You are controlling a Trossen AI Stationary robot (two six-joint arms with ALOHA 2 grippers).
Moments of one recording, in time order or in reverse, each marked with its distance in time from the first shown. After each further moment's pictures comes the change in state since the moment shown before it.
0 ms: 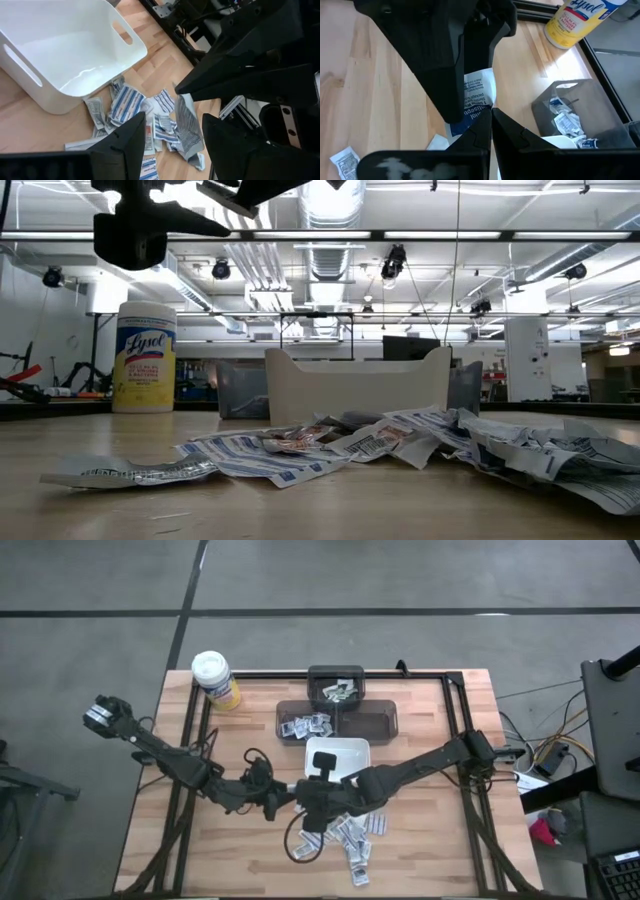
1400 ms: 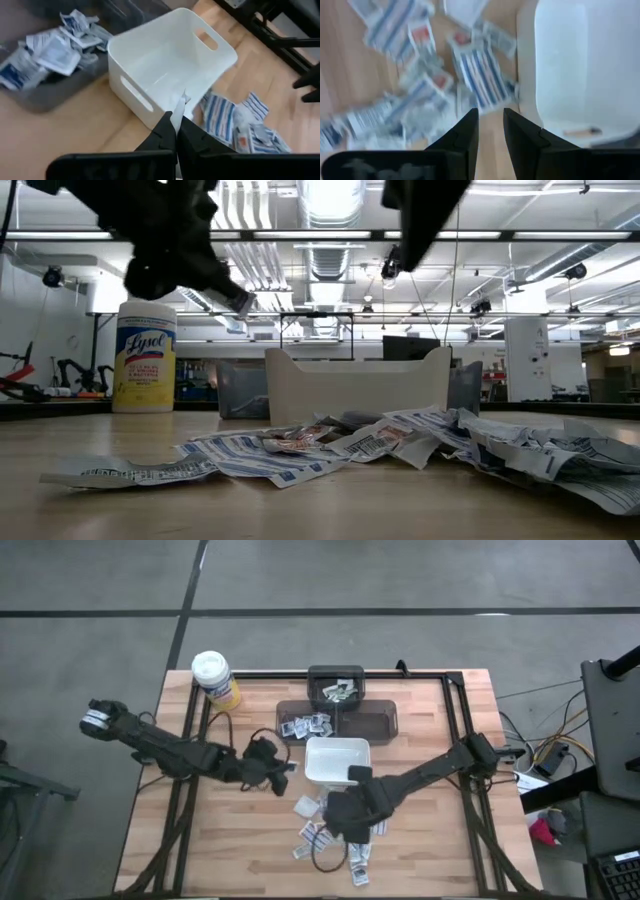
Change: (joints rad) left arm 0.229 -0.007 0.004 -0.269 0.053 0.191; right arm 0.062 -0.003 -0.001 -0.602 -0.288 0.274
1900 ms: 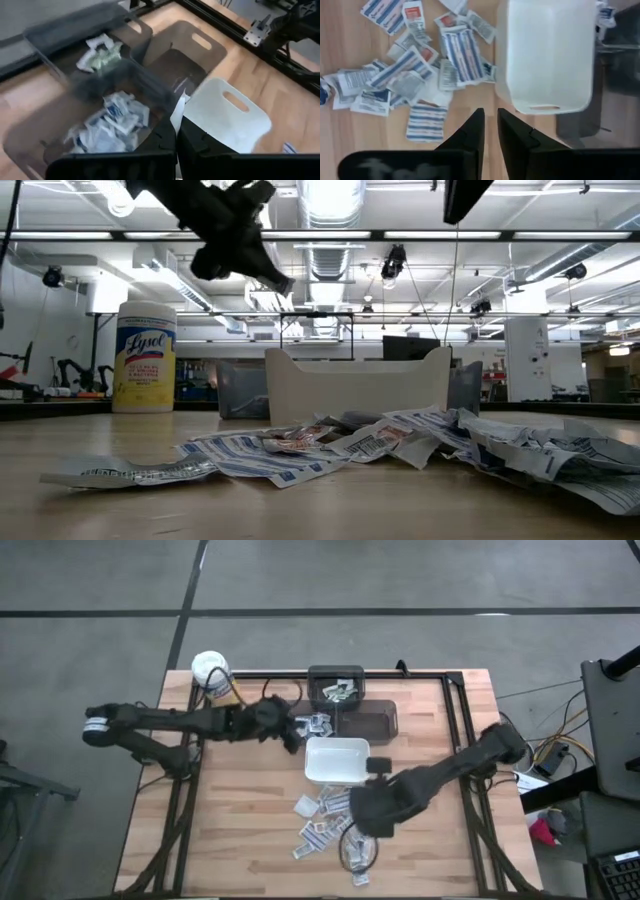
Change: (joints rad) left arm 0.382 0.050 0.210 -0.048 0.196 0.383; right arm 0.049 -0.207 -0.137 -0.032 0.083 -0.052
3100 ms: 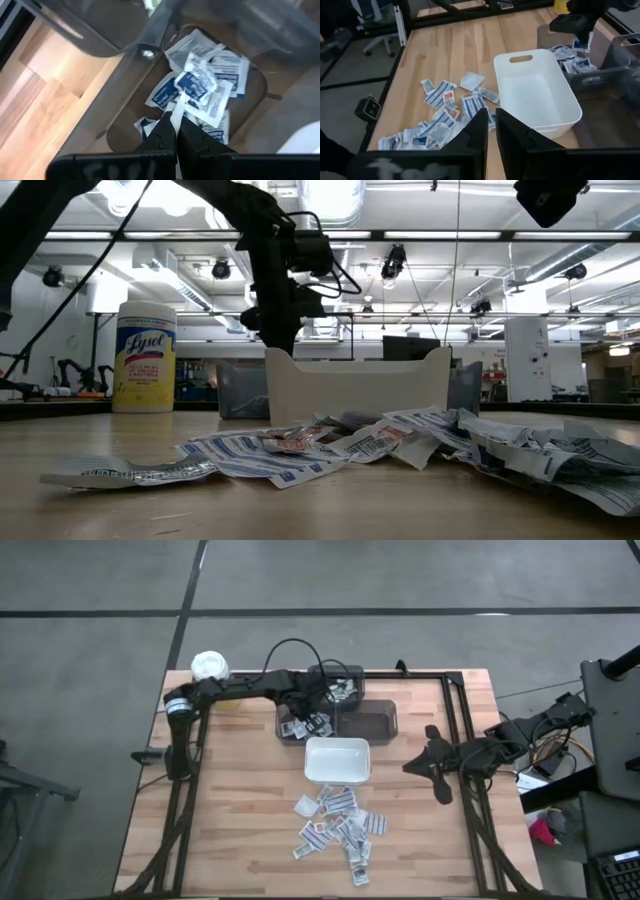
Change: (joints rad) left arm 0.288 0.649 0.610 -0.637 0.183 0.263; right arm -0.018 -1.086 -0.977 0.758 -0.007 -0.036
